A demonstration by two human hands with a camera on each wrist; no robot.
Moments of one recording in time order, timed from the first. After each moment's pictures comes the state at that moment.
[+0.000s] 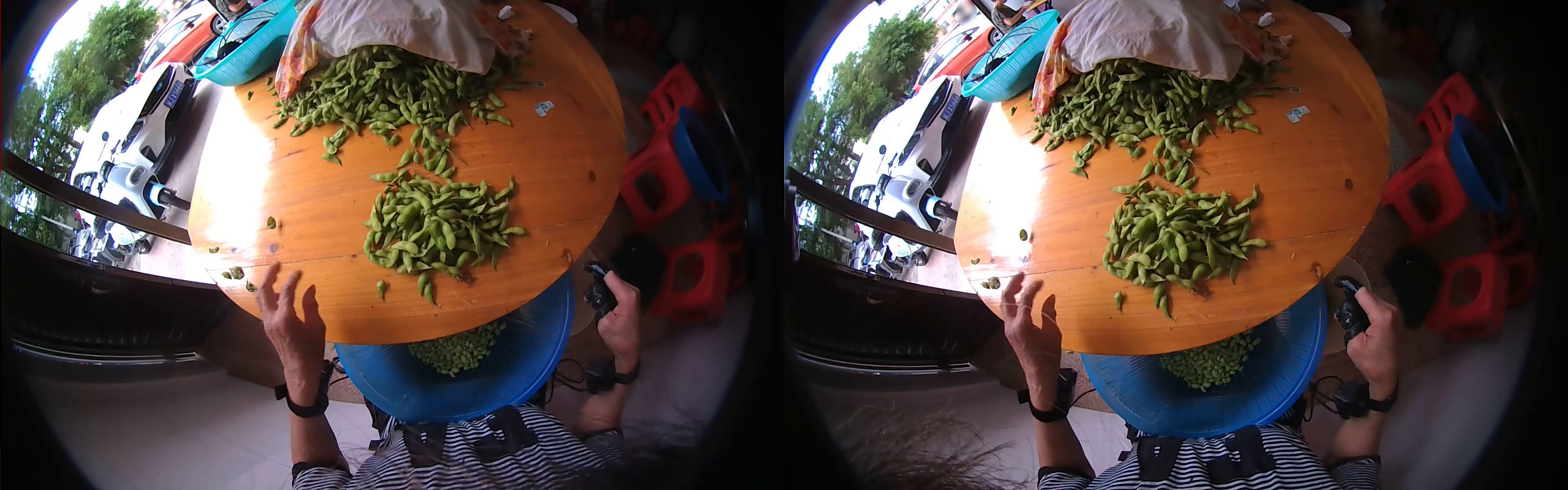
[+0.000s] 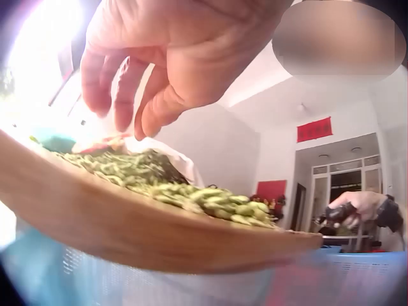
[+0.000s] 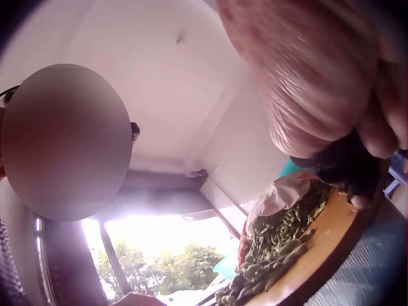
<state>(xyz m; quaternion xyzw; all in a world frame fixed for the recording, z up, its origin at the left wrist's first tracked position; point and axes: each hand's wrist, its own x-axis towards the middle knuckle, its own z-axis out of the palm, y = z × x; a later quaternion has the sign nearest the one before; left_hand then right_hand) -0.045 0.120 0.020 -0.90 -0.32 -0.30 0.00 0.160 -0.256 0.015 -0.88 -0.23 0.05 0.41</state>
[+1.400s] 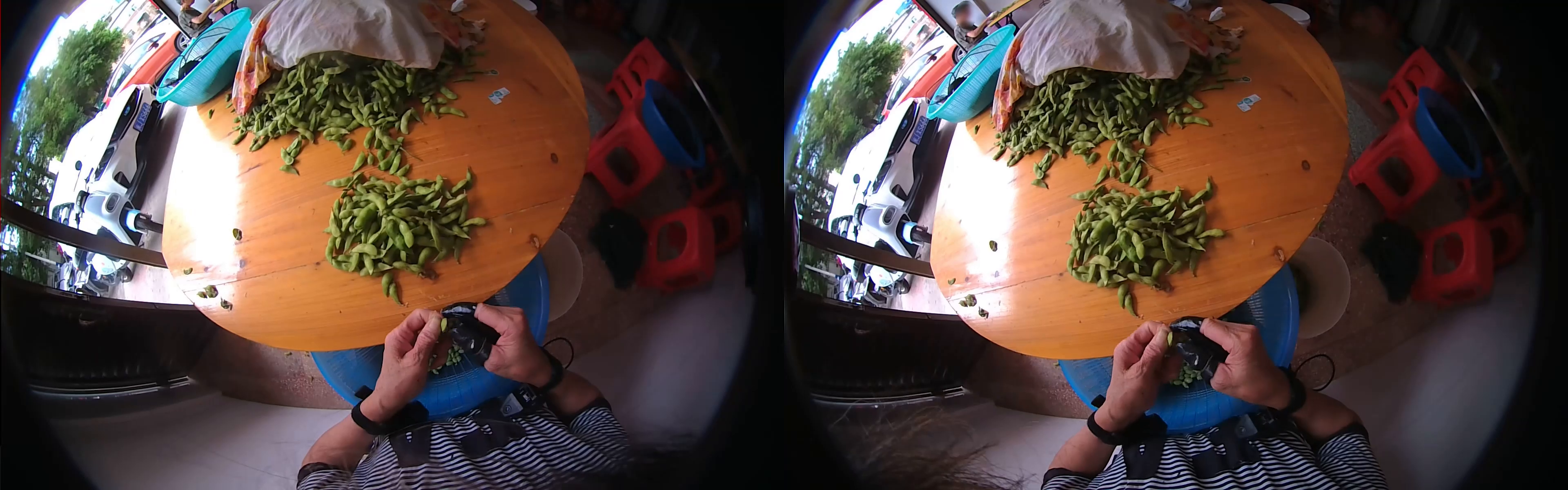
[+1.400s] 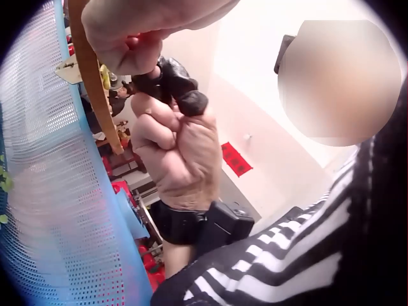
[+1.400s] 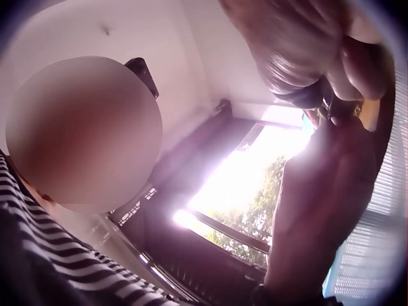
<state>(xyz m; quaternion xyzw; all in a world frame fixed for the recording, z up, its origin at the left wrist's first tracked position) -0.003 -0.018 0.002 -0.45 -0.25 0.01 -0.86 0.098 -0.168 0.002 -0.70 -0.37 0.21 0.57</state>
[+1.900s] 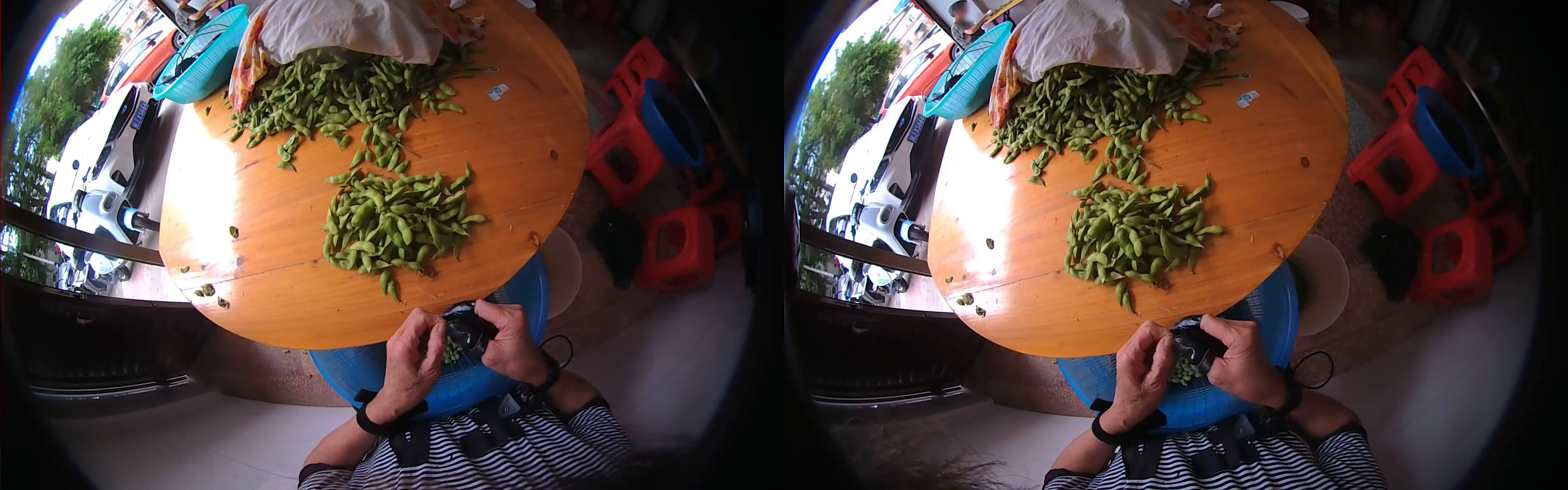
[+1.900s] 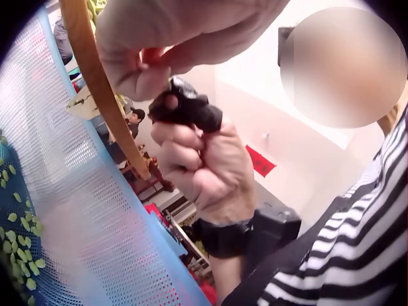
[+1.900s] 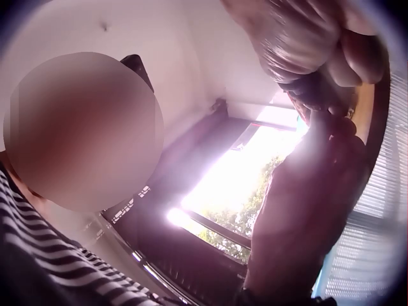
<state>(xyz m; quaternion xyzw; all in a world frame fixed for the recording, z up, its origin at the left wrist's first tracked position) -0.009 -0.024 -0.015 -0.71 -0.18 -0.10 -0.67 0.092 -0.165 -0.002 -0.72 -0.30 0.22 0.59</state>
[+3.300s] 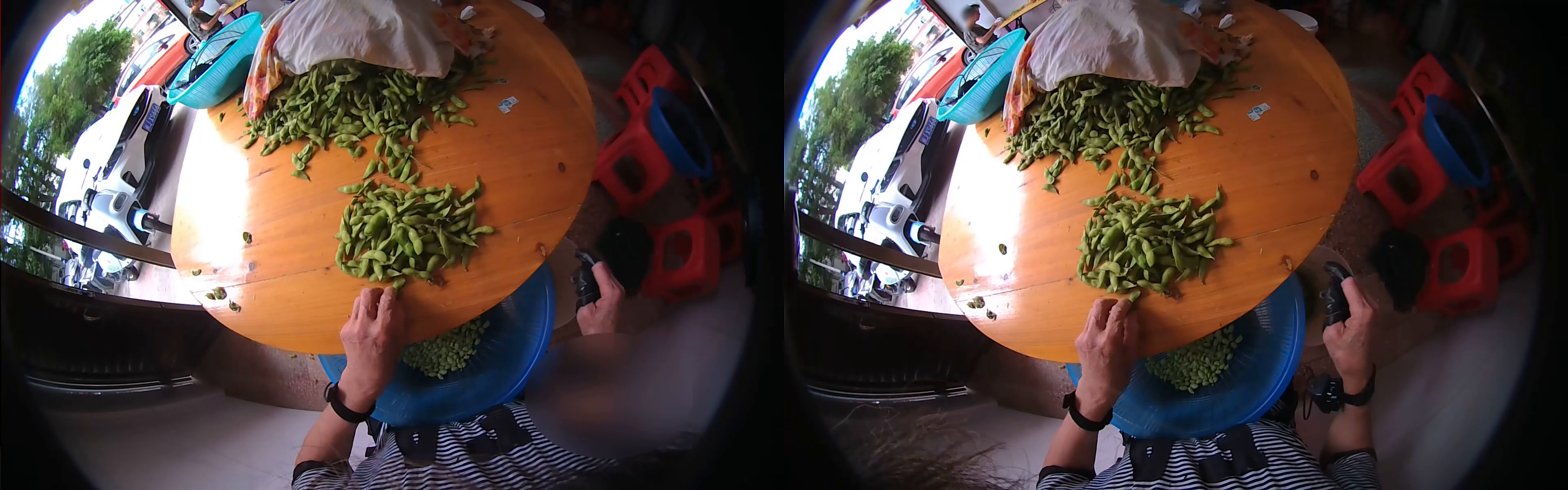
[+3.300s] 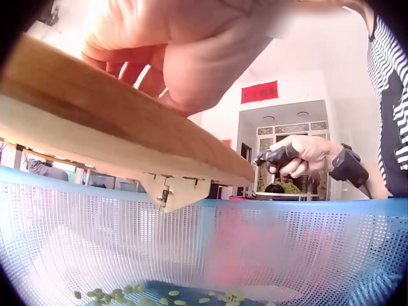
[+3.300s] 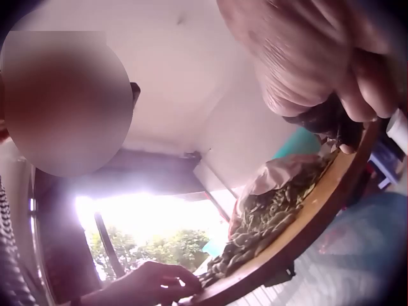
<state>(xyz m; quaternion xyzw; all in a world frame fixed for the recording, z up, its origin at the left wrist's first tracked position) 0.008 0.035 -0.009 -0.95 -0.14 -0.21 -0.18 0.148 -0.263 0.002 -0.90 -0.19 -0.03 0.38</state>
